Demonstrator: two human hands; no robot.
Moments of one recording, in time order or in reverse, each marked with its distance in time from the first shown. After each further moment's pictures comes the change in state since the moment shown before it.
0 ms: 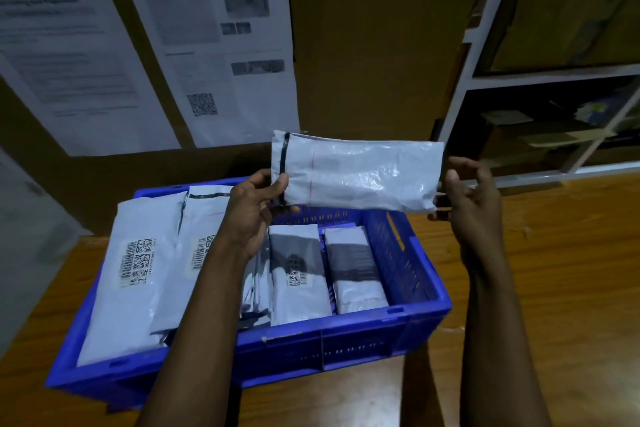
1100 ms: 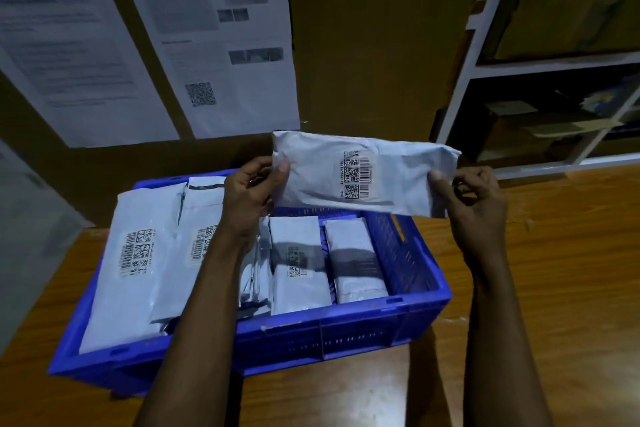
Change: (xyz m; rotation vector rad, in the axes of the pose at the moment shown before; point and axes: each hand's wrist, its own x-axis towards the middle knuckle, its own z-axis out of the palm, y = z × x) left_hand -0.014 -0.002 0.003 0.130 0.011 0.220; right_hand -0.004 0.017 -0.009 -0.227 -0.004 -0.247
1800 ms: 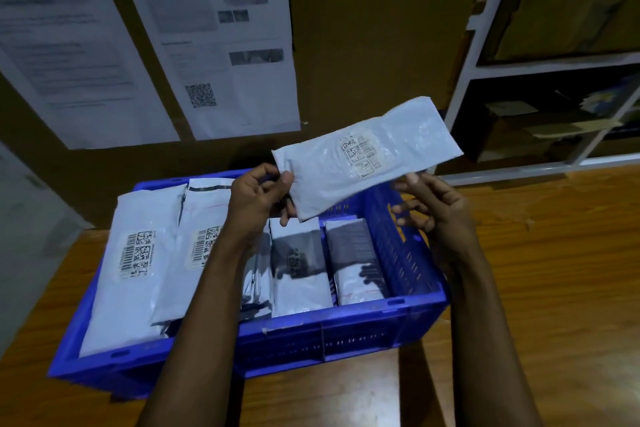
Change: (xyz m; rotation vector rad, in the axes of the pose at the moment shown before) left_hand 0.003 -0.010 -0.003 0.102 -0.044 -0.013; right_hand -0.014 -0.023 0.025 0.602 -0.246 0.422
